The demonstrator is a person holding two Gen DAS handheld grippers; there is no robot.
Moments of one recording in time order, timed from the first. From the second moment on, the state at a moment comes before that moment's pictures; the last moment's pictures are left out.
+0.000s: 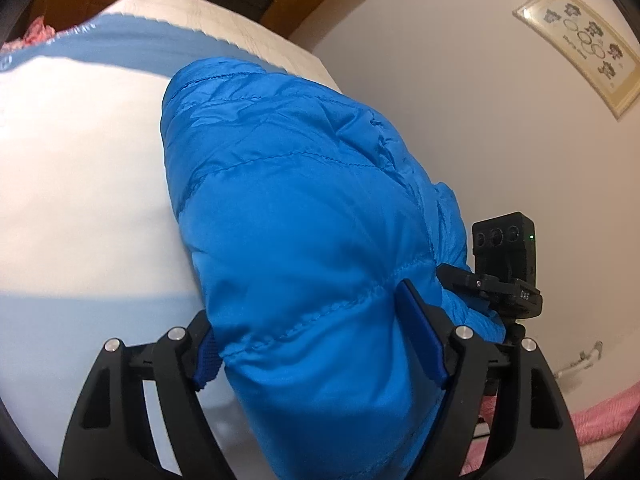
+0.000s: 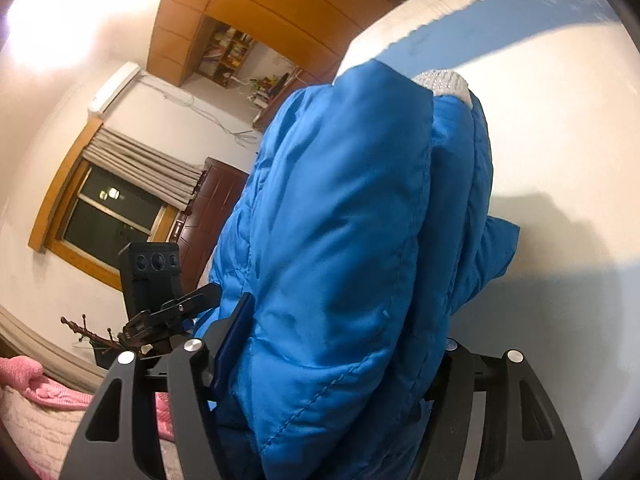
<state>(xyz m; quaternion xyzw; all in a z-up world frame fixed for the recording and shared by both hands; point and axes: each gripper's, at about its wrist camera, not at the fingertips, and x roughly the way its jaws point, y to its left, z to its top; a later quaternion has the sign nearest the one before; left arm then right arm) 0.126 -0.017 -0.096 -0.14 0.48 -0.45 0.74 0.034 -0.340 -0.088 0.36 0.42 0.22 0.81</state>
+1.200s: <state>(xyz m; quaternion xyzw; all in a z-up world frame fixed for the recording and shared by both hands) 0.201 0.016 -0.140 -0.09 0.51 -0.31 0.80 0.101 -0.330 -0.117 0.30 0.48 0.15 0.81</state>
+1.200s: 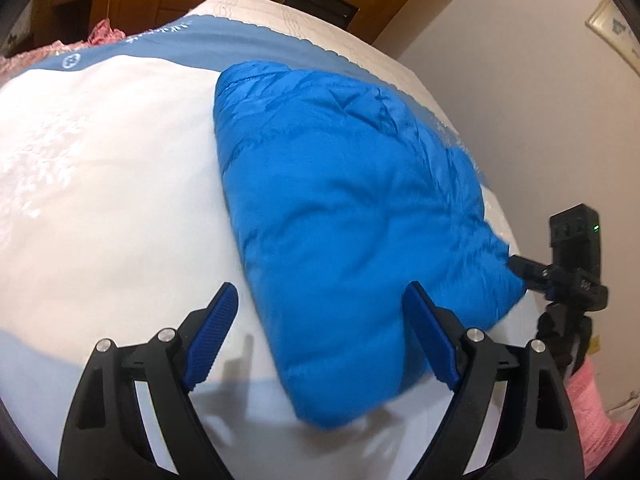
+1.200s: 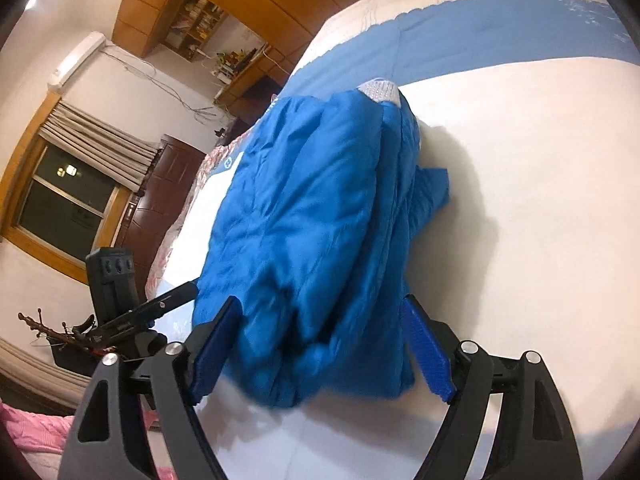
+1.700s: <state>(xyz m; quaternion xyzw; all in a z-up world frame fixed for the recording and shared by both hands) 0.172 0.017 -0.134 -0.03 0.53 -0.23 0.81 0.085 -0.308 -0.104 0.23 0.53 0.06 0.82</state>
